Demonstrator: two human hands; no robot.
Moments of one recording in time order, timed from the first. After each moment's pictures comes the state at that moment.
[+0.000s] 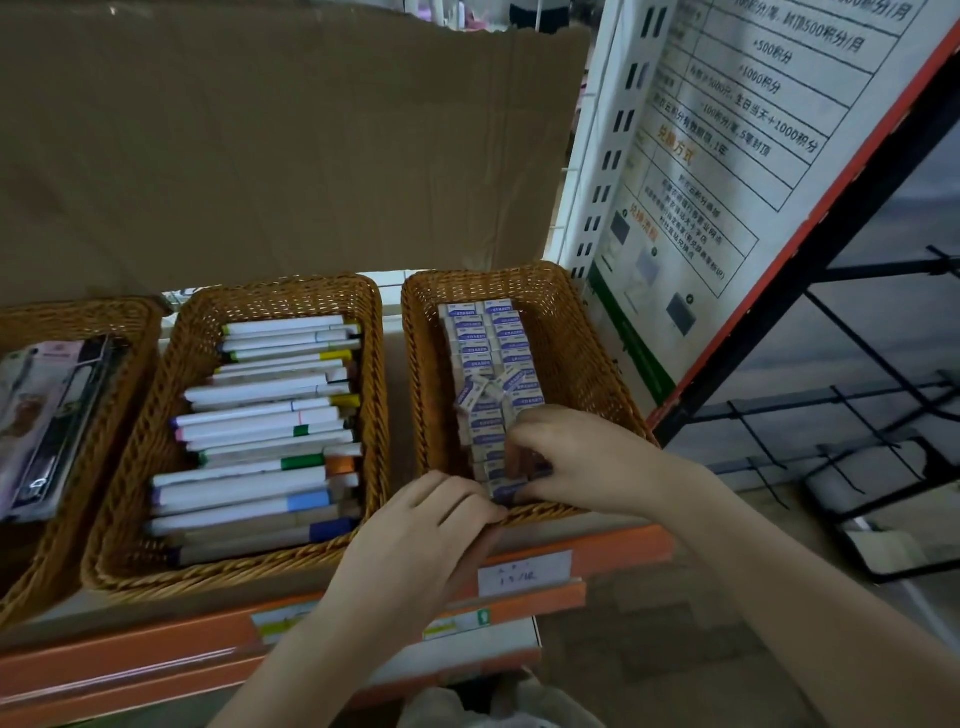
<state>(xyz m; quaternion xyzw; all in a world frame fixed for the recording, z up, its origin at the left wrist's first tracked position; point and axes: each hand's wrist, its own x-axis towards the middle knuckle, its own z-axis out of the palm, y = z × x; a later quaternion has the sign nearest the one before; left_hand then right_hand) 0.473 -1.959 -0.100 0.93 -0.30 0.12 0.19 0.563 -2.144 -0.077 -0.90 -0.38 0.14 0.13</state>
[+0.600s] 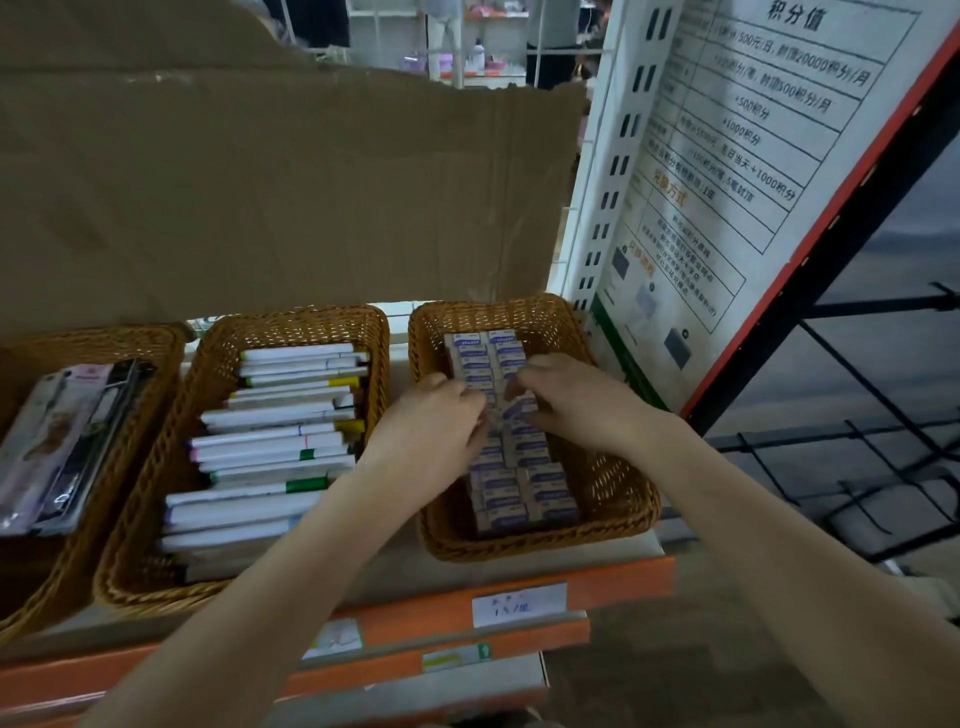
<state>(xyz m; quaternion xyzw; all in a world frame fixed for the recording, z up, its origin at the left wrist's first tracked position) 0.567 -1.970 -0.071 0.98 -0.17 0.09 0.08 0.629 -2.144 -0.067 -0.93 -0.34 0.07 0.10</state>
